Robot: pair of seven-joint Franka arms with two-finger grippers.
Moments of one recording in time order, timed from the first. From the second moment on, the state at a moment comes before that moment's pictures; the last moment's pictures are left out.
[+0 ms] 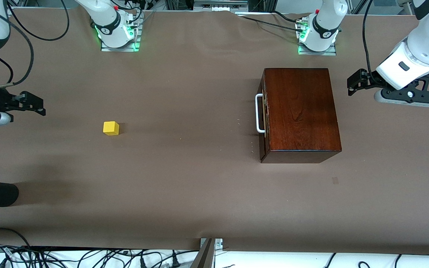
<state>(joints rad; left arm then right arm) -0.04 0.02 -0.12 -1.61 0.02 1.56 -0.05 0.08 0.15 -0.10 -1.55 0.01 1.71 -0.26</state>
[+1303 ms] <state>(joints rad) -0.09 0.18 -0.31 -1.57 0.01 1.54 -0.09 0.08 0.15 -0.12 -1.55 0.01 1.71 -0.27</state>
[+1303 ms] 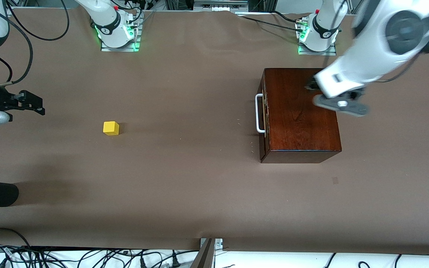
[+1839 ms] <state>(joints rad) -0.28 0.46 -0.33 -1.40 0.07 1.68 -0.40 0.08 0.15 -0.12 -1.55 0.01 1.70 -0.27</state>
